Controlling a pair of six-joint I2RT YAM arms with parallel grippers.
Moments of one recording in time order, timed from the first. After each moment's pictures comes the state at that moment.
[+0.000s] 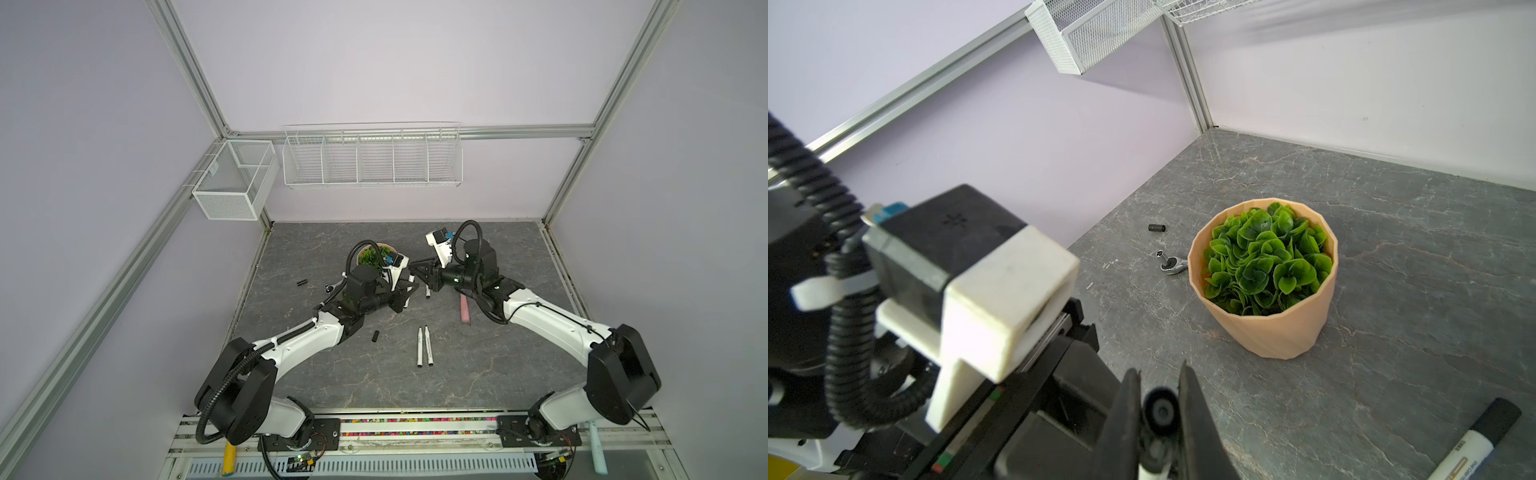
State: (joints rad) left arm -0.66 1.41 0.83 0.27 0.34 -0.16; right arm 0.59 1.50 1.02 0.16 -0.54 0.29
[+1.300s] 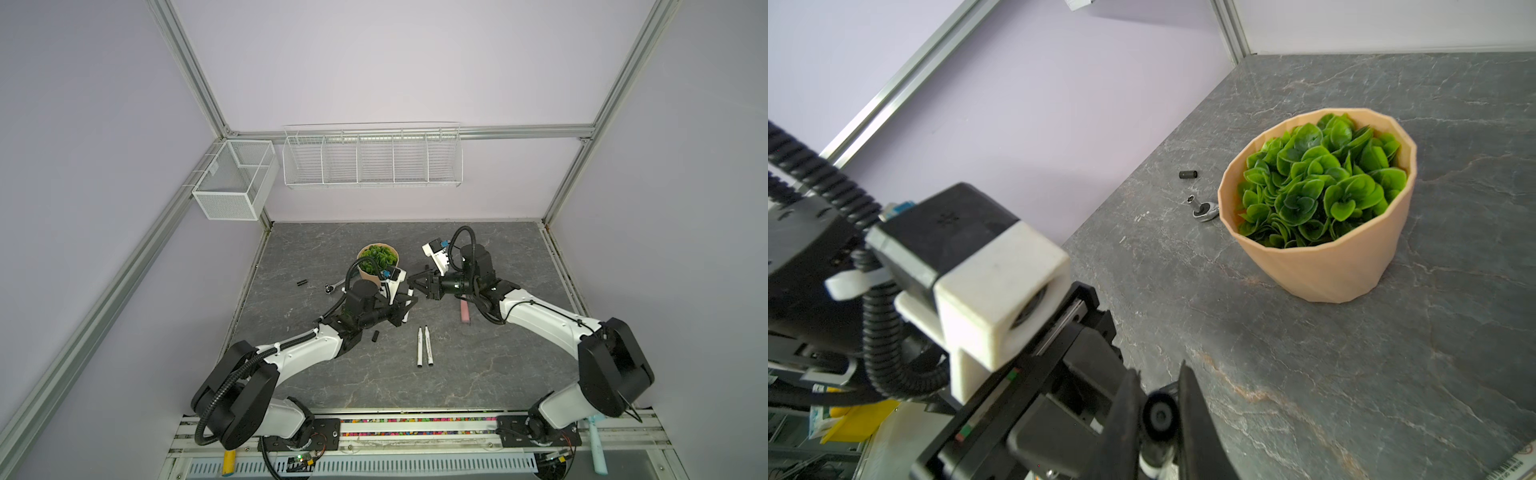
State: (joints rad) left arm -0.69 1.40 0.67 0.40 0.35 -0.26; right arm 0.57 1.55 0.98 0.13 -0.69 0.35
